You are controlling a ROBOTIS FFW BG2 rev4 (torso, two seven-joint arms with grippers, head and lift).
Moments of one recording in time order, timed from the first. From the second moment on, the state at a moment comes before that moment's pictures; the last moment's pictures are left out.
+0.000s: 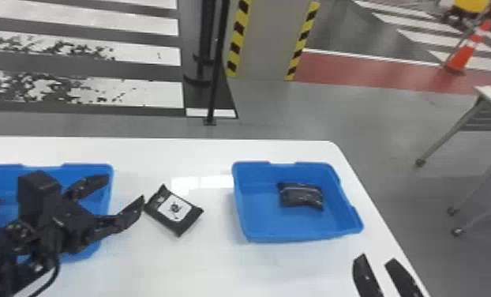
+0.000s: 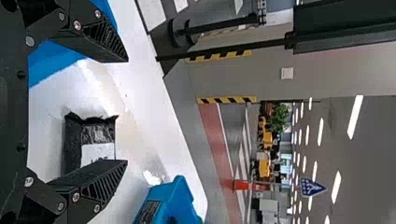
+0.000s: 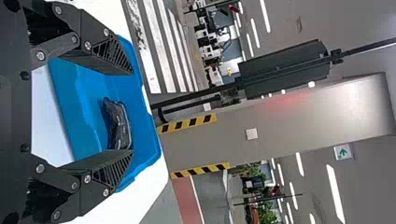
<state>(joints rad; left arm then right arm) 0.09 0.09 -0.05 -1.66 -0.10 0.18 -0.61 0.94 0.00 -0.27 -2.07 -0.48 -0.31 0.27</state>
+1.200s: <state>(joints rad) -0.30 0.12 -0.39 -1.20 -0.17 0.40 -0.60 0.92 0.00 -0.25 -2.05 -0.49 -0.31 0.27</state>
